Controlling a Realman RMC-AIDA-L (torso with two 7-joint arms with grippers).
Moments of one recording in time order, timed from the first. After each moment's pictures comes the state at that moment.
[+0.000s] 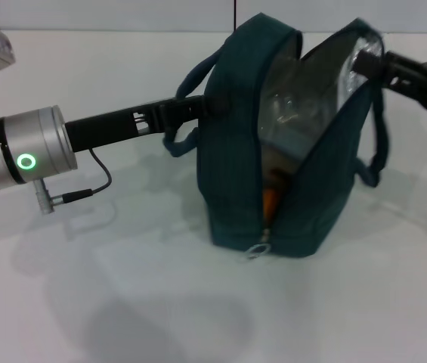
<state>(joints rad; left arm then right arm) -0.50 -2.08 0.93 0.58 1.53 1.56 -1.85 0.59 1.99 -0.87 -0.40 -1.38 -1.68 1.53</state>
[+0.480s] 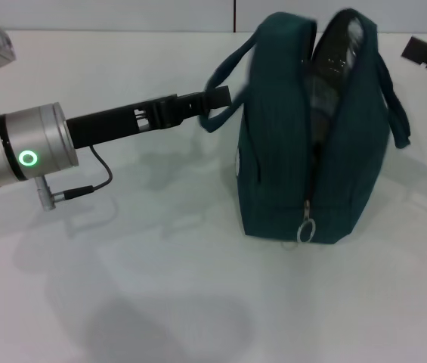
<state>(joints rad) -0.50 -2.08 0.93 0.58 1.53 1.55 -1.85 0.55 1.93 -0.81 -0.38 -1.39 -1.62 1.65</state>
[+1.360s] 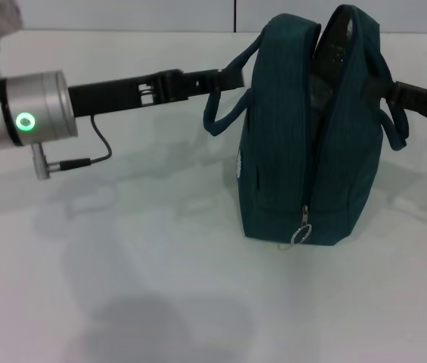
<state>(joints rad) -0.59 -2.03 0.93 0.61 1.59 1.57 -2.01 0.56 1.93 -0.99 -0.45 -1.39 -1.56 1.73</state>
